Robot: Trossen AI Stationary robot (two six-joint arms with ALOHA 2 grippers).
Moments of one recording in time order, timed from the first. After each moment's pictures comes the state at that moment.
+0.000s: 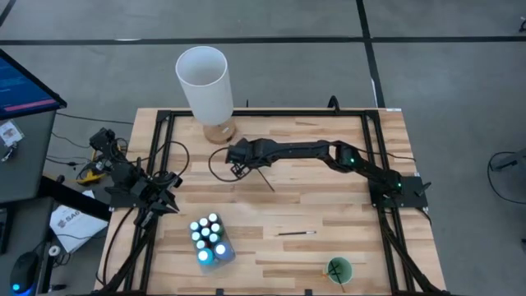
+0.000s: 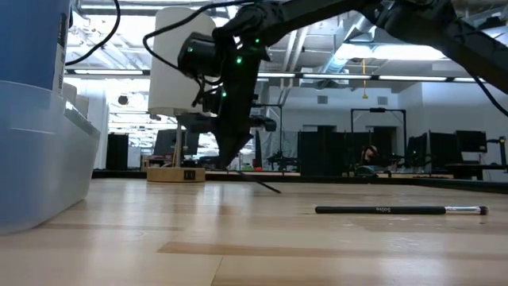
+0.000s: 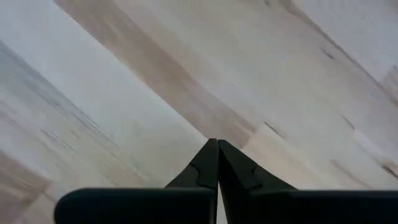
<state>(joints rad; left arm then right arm) -0.78 0.05 0.01 0.43 -0.27 0.12 -0.10 2.46 2.18 -0.99 0.38 0.66</state>
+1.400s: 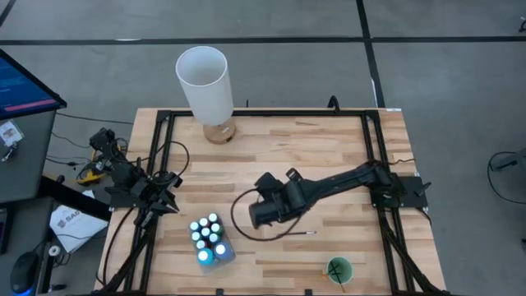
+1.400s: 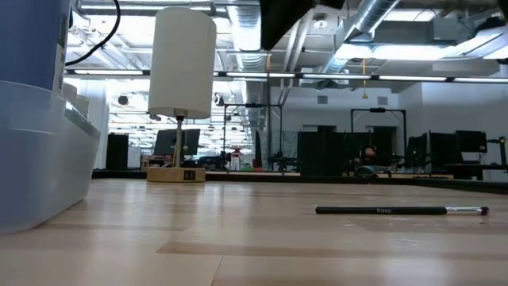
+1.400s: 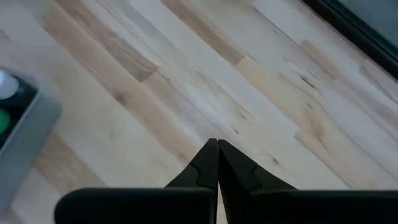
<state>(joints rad) -0.78 0.05 0.01 0.43 -0.26 0.12 0.32 2.16 2.18 -1.40 0.63 1.04</state>
